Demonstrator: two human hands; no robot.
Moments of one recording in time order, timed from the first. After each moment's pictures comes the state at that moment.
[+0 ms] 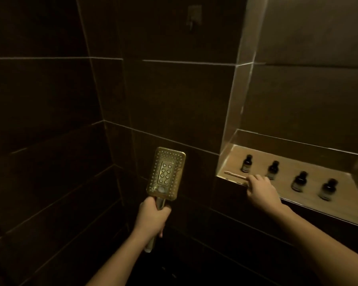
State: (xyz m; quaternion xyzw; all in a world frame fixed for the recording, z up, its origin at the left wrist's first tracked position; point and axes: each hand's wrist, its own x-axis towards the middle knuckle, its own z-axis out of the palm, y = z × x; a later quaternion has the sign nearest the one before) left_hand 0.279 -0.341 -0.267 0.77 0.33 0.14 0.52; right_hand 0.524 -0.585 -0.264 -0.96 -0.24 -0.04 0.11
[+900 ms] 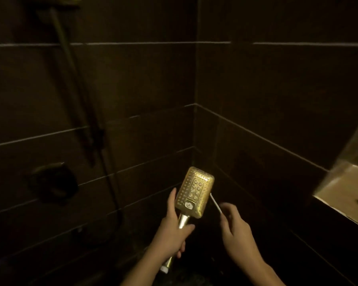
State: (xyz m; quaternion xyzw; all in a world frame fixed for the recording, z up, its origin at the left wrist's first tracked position) left_hand 0.153 -0.321 -0.311 0.71 0.43 0.17 0.53; right_hand 0.309 -0.425 -0.299 -0.79 -0.40 0.22 0.41
